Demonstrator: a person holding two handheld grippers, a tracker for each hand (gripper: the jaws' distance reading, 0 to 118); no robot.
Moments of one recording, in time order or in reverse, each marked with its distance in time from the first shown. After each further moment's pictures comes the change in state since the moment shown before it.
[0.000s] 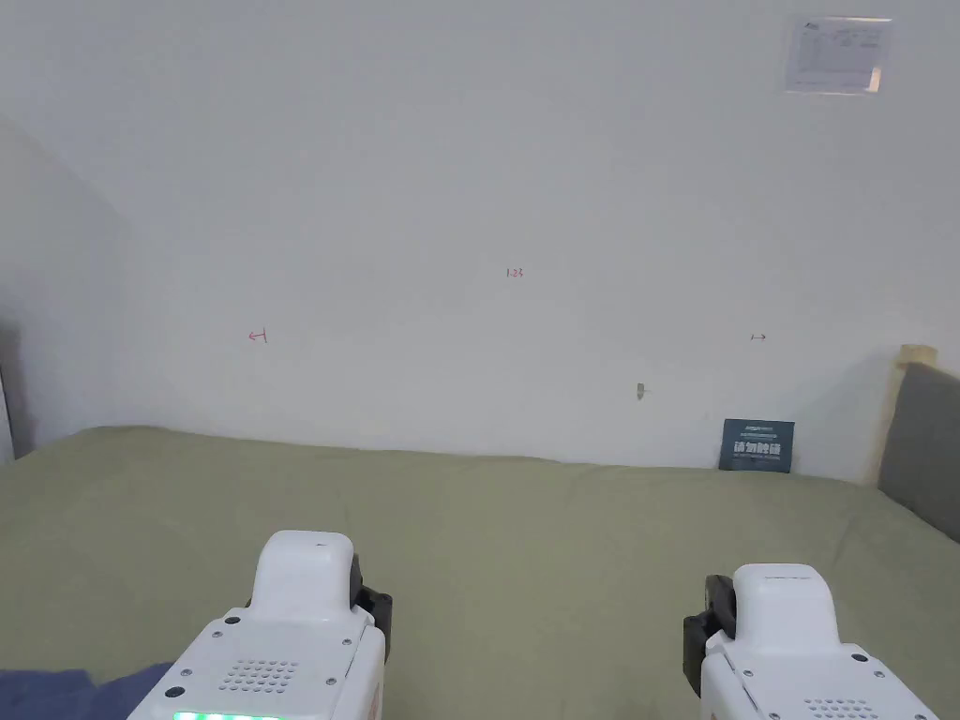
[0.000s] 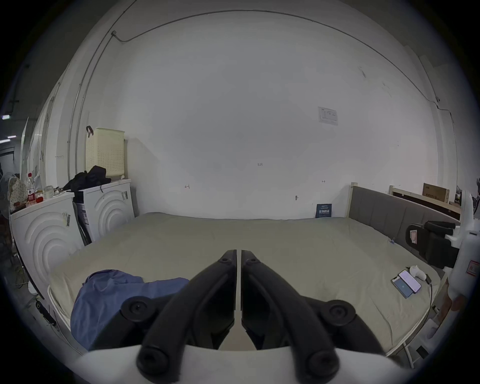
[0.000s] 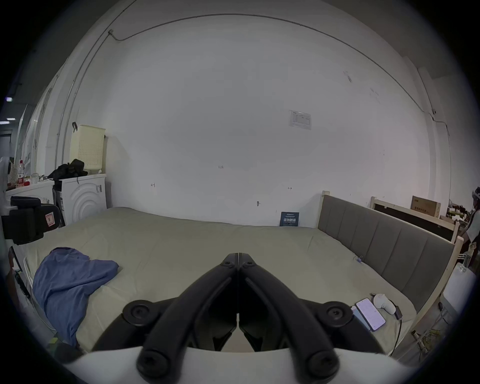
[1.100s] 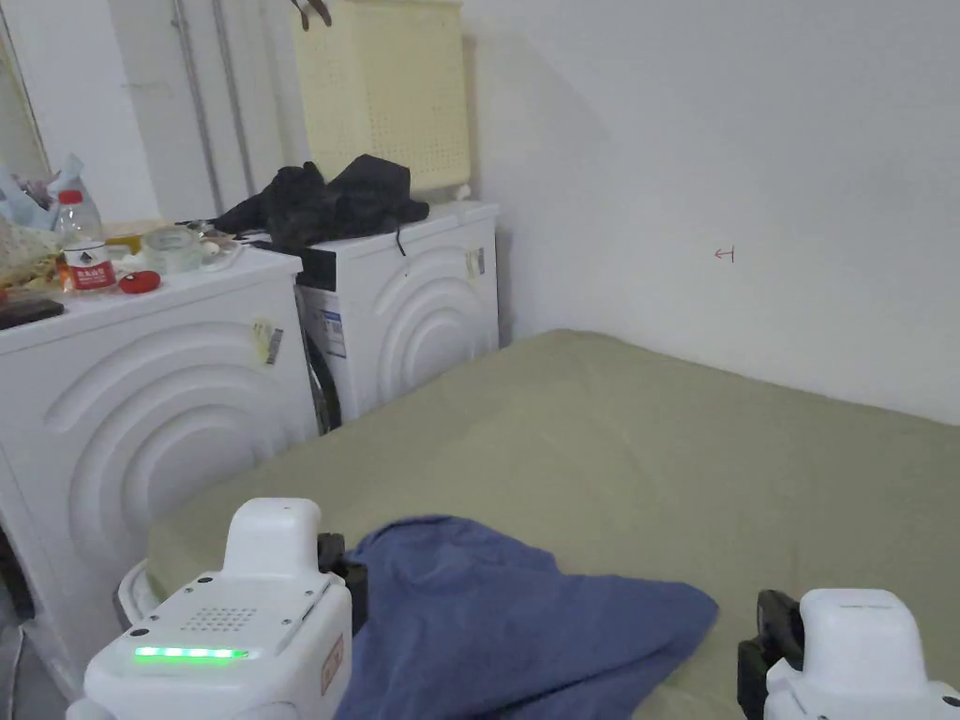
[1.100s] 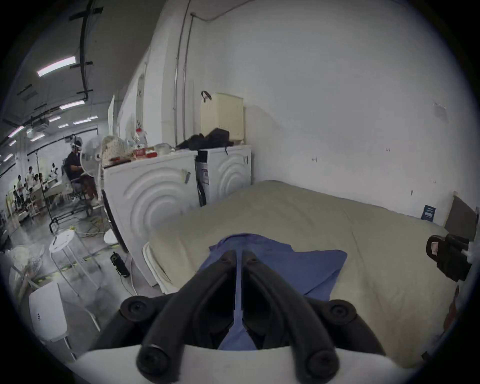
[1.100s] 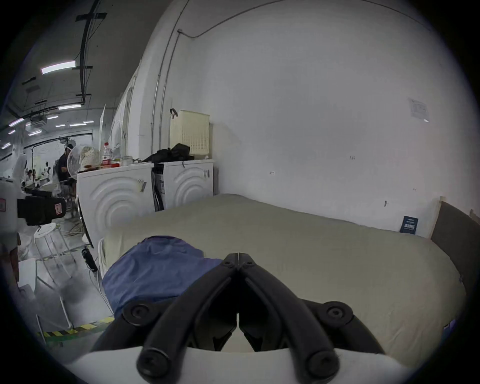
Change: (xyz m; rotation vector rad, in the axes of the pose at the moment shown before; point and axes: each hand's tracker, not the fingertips) left arm -0.265 -0.038 0.038 -0.188 0.604 0.156; right arm -0.273 -0.024 -0.062 -0.076 0.636 0.056
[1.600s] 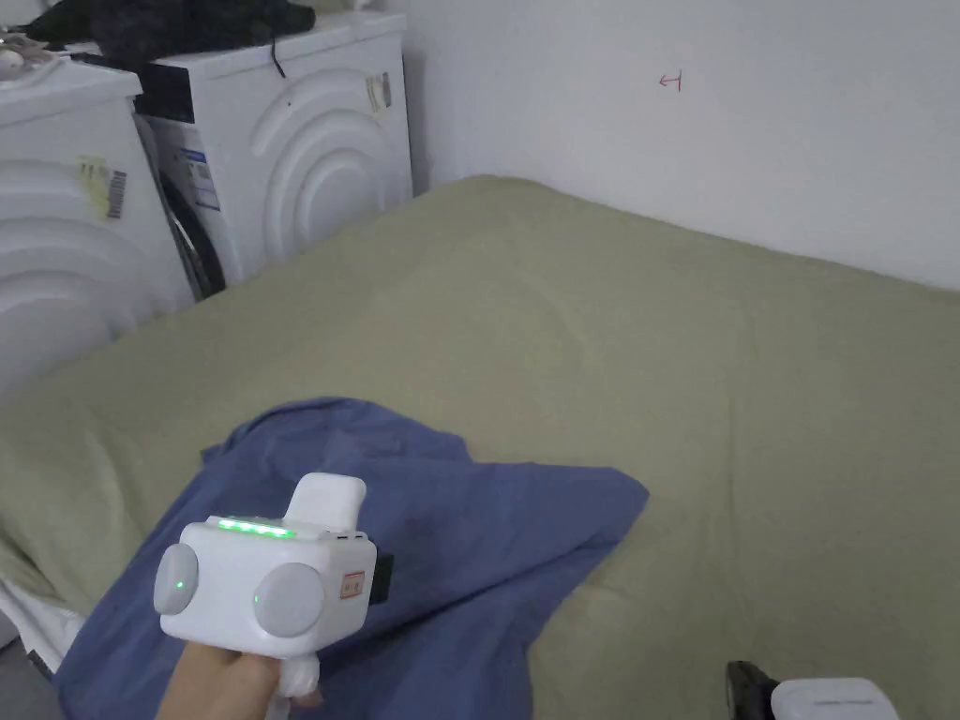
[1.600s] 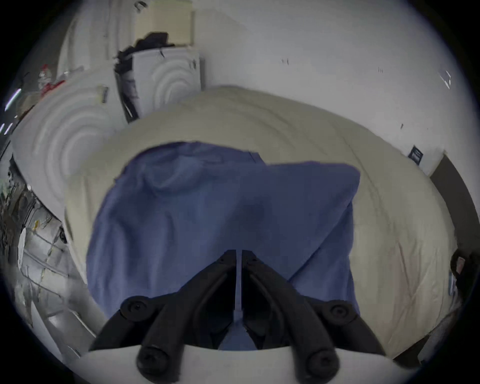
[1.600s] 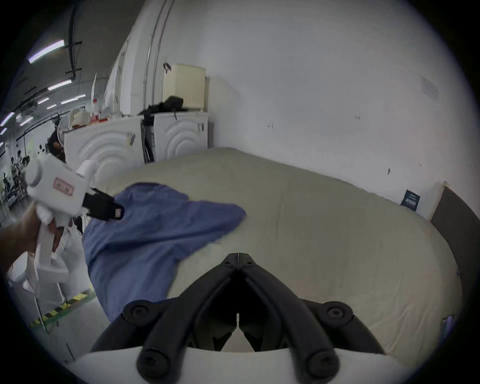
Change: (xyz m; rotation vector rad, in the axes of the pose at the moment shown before) left arm 0.070 -0.077 -0.207 -0.540 -0.256 -0.130; right arm 0.028 -0.092 -0.039 -0.281 -0.042 0.038
